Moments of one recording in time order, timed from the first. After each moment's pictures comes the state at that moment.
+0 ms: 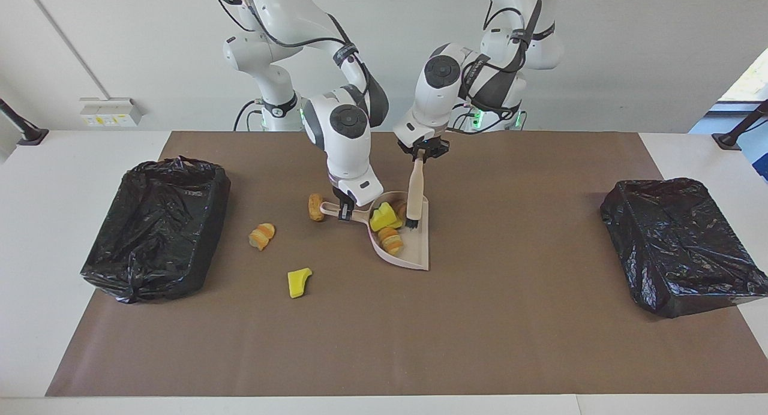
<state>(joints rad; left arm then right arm) -0.29 0.00 -0.43 -2.08 -0.16 1.92 -0.44 0.54 0.29 -0.07 -1.85 -0.02 2.06 -0.96</state>
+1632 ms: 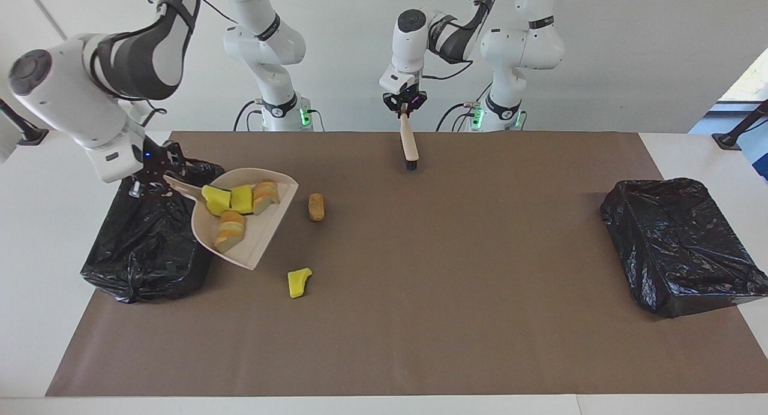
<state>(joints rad) -0.30 -0.43 -0.88 -2.55 -0.53 2.14 -0.82 -0.22 0.18 -0.09 -1.58 0.11 1.56 -1.52</state>
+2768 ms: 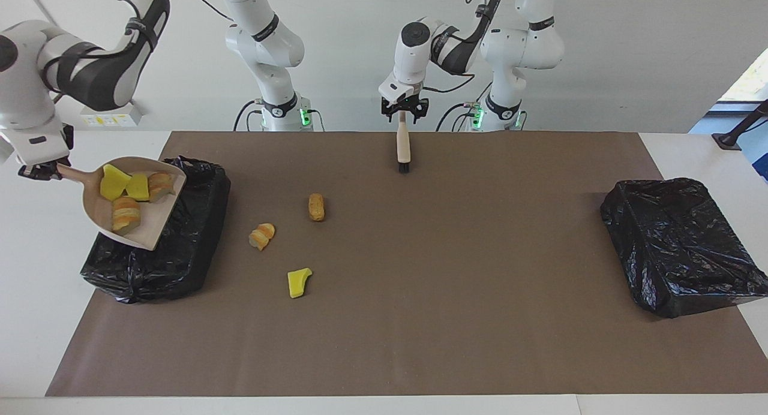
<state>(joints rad) -0.27 -0.35 -0.53 -2.39 -0.37 2.04 -0.49 -0.18 0.19 -0.08 -1.66 -0.64 1.80 -1.57</state>
